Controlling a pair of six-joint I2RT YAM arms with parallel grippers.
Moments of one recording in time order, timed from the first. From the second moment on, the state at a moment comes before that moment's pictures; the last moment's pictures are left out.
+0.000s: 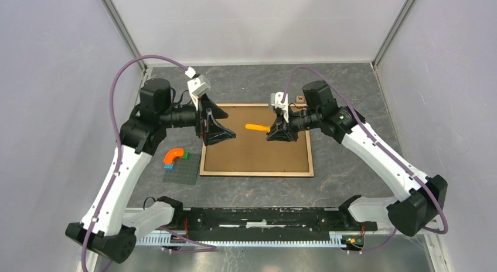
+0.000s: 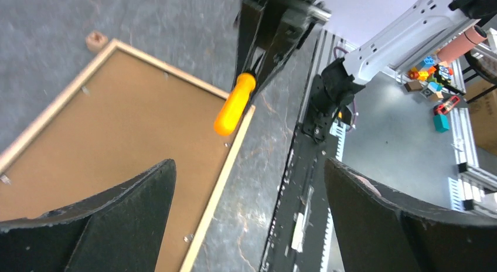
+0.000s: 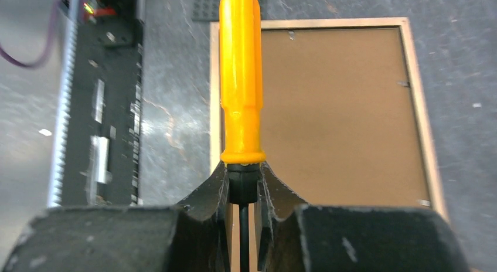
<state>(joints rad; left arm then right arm) -0.33 1.07 1.31 -0.70 0.94 0.02 0.60 1.28 1.24 -0.64 -0.79 -0.53</state>
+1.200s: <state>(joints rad) -0.60 1.19 1.25 -0.49 0.93 -0.07 0.58 1.29 1.05 -0.11 -1.24 0.19</state>
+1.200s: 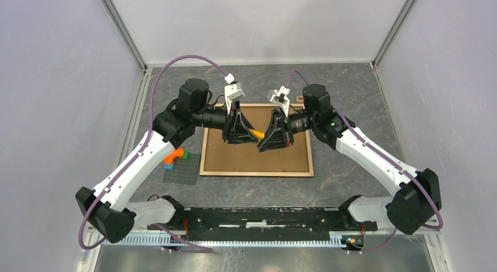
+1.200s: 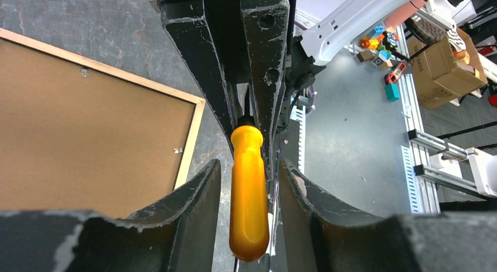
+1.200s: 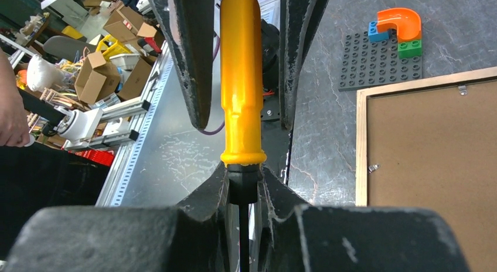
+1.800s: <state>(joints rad) -0.61 1.20 1.25 -0.44 0.93 -0.08 0.58 1.31 1.02 0.00 -1.28 0.32</state>
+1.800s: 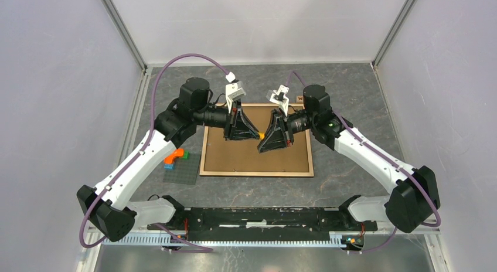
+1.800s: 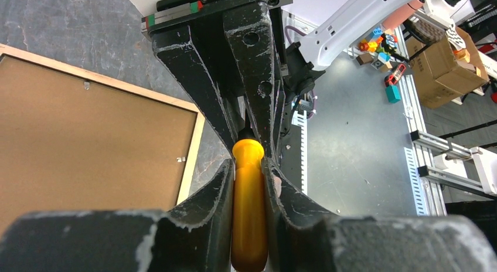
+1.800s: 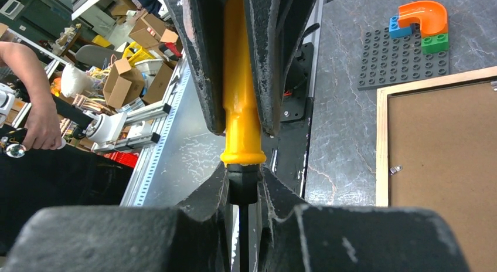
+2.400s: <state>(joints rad) -0.61 1.21 1.23 -0.44 0.95 -0.08 0.58 1.32 1.01 0.07 -1.30 0.37</state>
